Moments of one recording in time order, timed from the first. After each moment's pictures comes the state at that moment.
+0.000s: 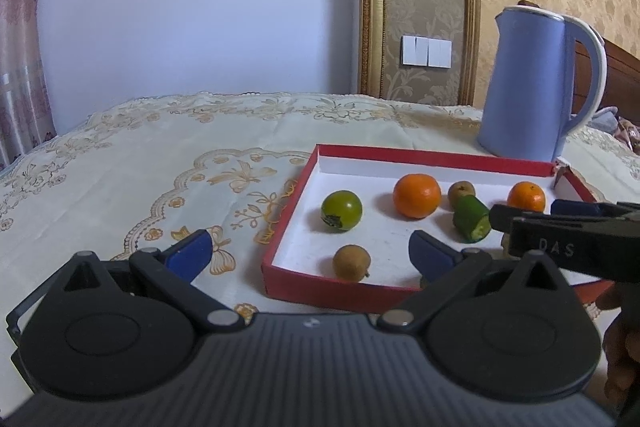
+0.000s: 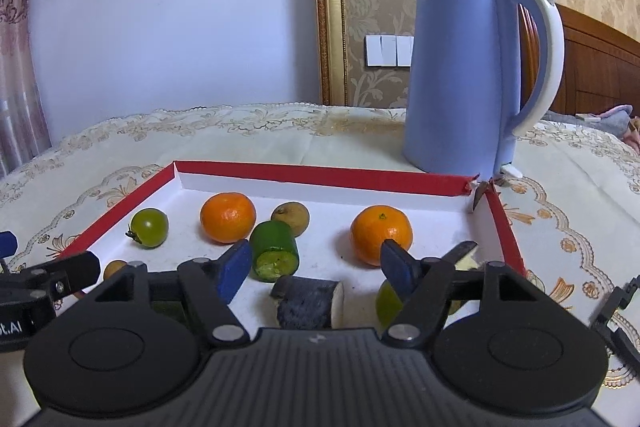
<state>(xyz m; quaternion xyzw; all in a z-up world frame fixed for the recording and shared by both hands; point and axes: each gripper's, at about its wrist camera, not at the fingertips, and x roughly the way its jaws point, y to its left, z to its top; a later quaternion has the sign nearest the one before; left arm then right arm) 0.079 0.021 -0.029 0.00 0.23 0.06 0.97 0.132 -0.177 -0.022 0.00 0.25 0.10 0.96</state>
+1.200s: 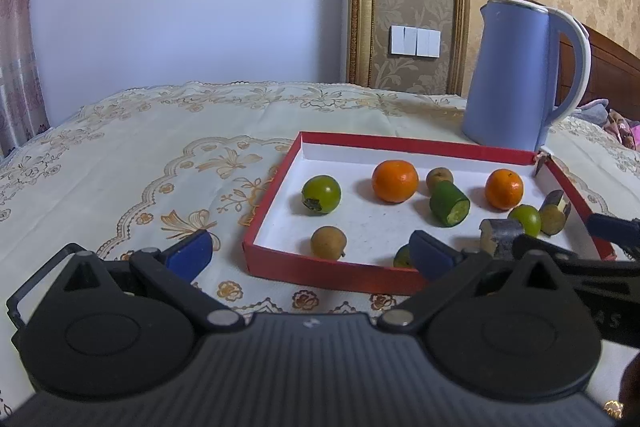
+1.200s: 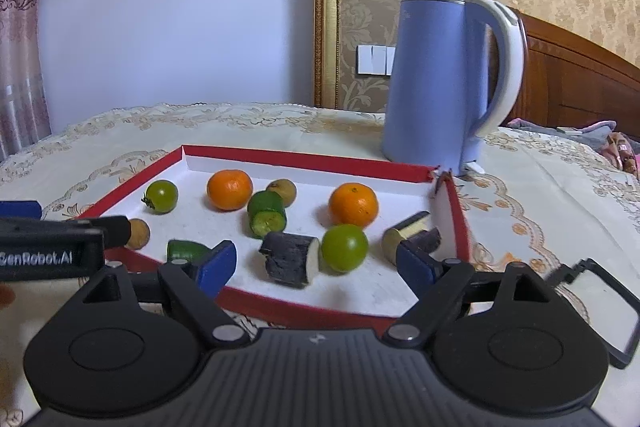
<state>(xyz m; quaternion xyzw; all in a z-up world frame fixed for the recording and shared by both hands) 0.067 0.010 -0.025 -0.01 0.25 0.04 0.97 0.072 -0.194 -0.016 -0.02 0.24 0.08 0.97</state>
